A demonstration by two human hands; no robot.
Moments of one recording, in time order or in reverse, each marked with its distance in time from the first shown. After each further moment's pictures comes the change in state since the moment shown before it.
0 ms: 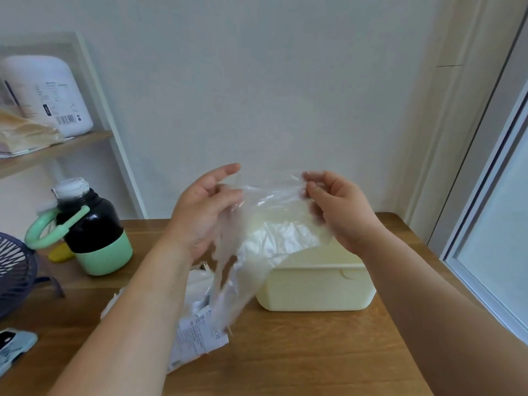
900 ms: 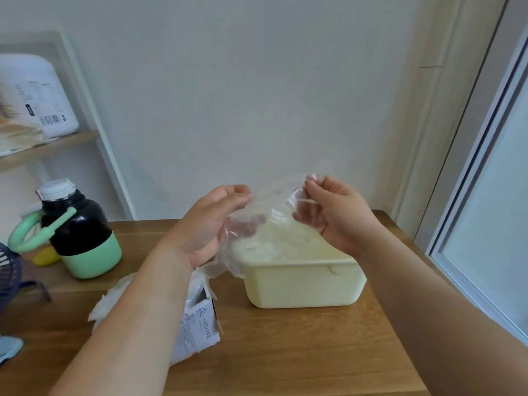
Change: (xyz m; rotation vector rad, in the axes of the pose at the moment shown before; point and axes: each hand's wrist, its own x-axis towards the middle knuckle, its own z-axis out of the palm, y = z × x) left_hand -0.006 -0.005 0.016 -0.138 -0.251 -0.251; right_hand -0.009 -0.003 -0.010 0.431 -0.093 0.141
